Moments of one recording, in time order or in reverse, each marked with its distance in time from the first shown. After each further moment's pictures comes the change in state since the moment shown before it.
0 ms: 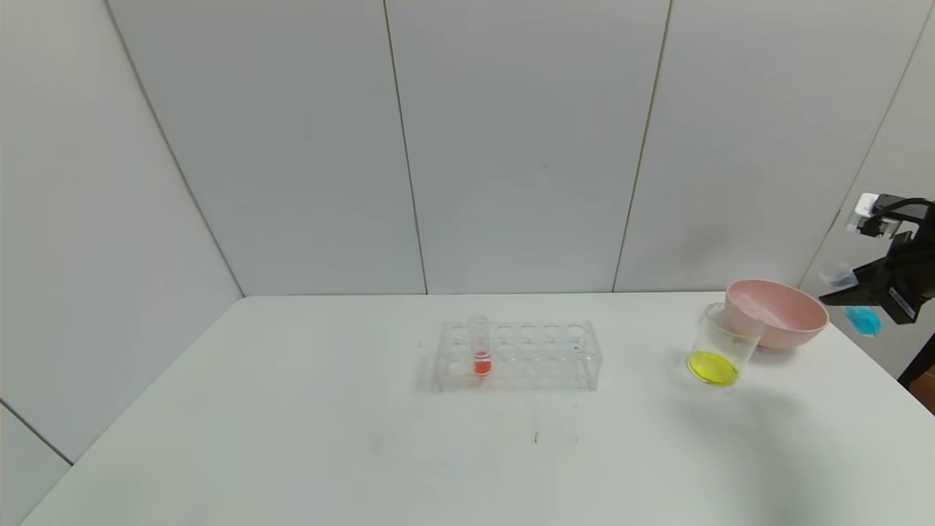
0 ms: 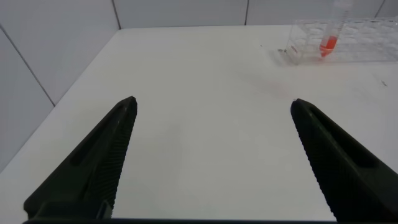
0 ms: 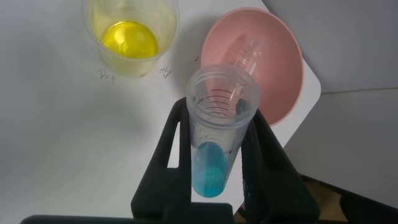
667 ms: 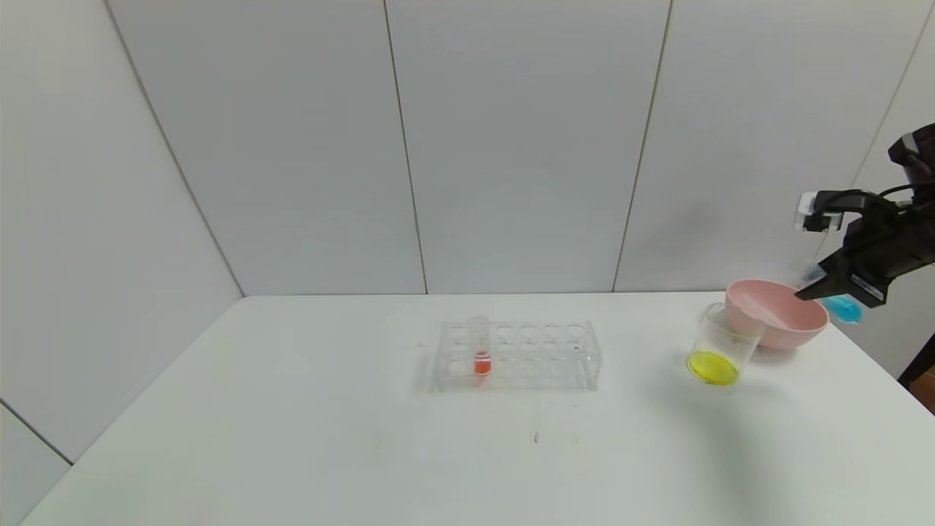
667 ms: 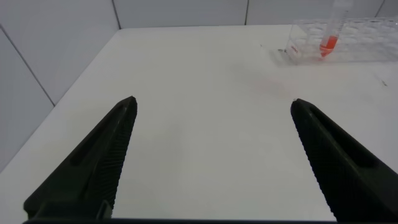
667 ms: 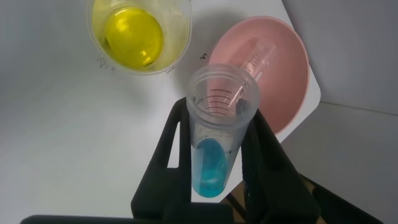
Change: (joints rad) left arm 0.000 0.000 0.000 0.000 0.000 0.000; right arm 0.120 0.151 -0.356 0.306 -0.173 -0.079
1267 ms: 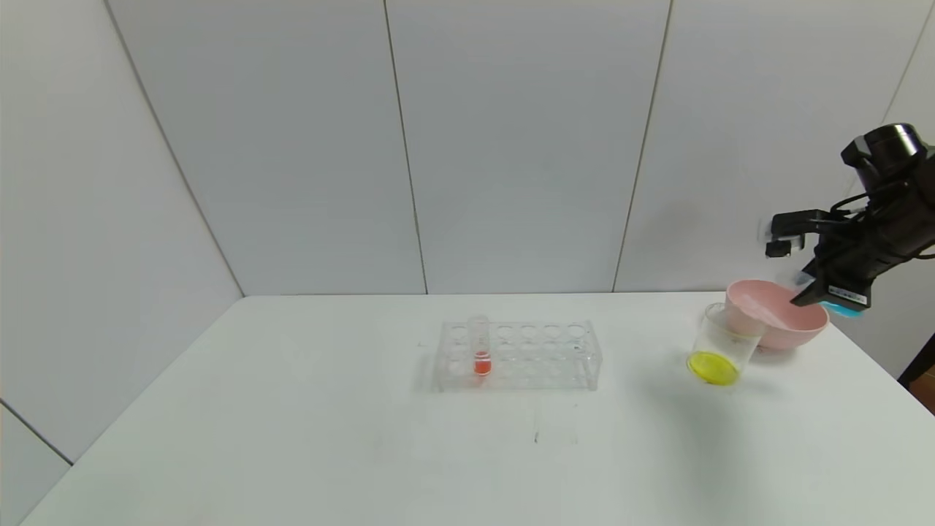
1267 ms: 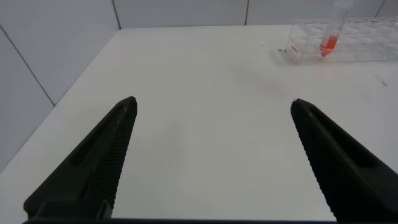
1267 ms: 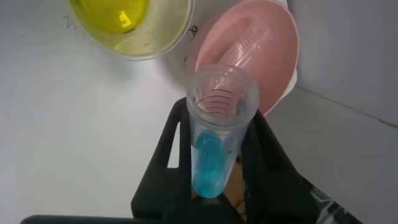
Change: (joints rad) left arm 0.000 0.000 0.000 0.000 0.000 0.000; right arm 0.101 0.022 -0.012 0.001 -0.271 -0.113
